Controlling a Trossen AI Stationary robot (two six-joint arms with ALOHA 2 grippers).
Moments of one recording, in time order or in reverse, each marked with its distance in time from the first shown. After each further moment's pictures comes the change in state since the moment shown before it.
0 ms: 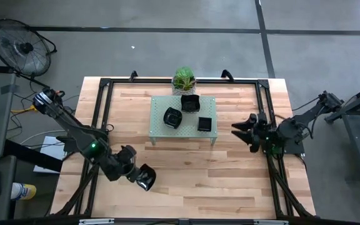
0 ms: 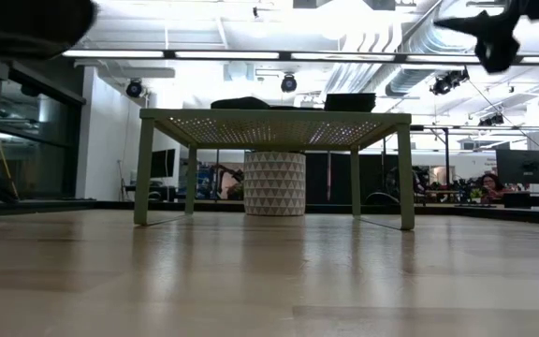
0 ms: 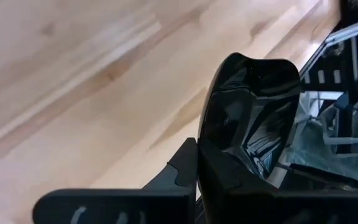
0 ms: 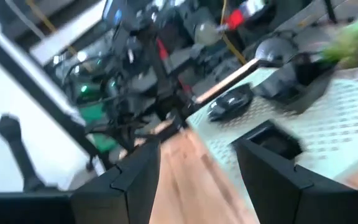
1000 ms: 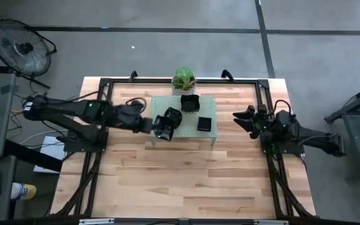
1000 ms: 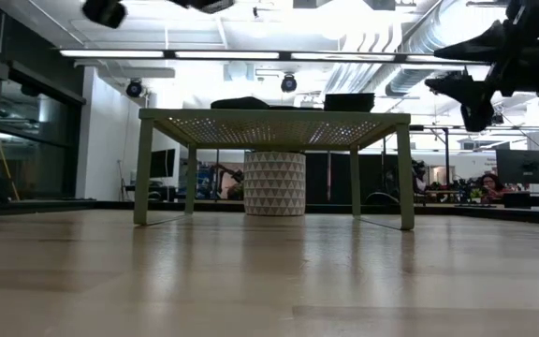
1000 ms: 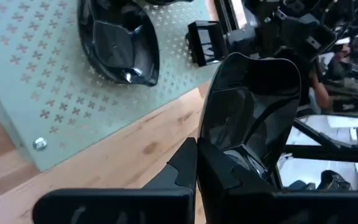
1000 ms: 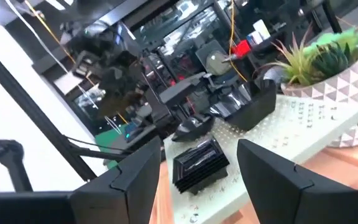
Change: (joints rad) left arm 0.581 -0.075 0.332 -0.156 0.051 0.361; right arm -0.781 -0.450 -0.353 0.071 -0.774 -0.023
